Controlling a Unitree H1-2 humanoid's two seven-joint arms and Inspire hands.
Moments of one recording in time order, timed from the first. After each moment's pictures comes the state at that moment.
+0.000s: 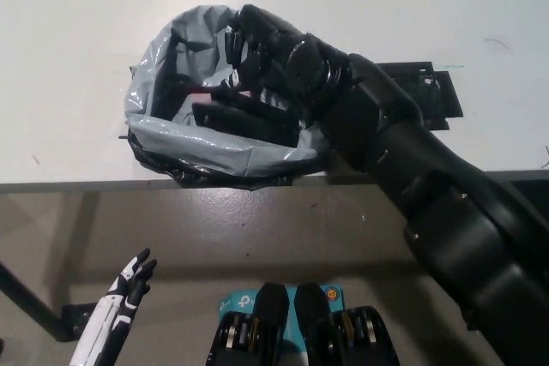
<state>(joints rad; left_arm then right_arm) 0.14 0.20 -0.03 -0.20 0.09 0.04 -0.11 -1.35 0.07 0.53 1.31 -0.30 -0.02 0.02</state>
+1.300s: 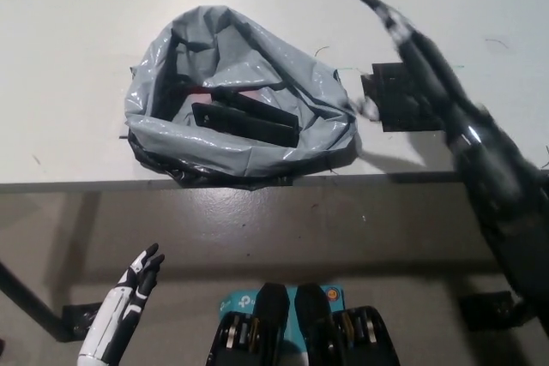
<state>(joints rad) 0.10 0.20 -0.04 -0.16 0.10 0.06 -0.11 -0.63 -0.29 0.26 0.25 -0.30 -0.13 0.00</state>
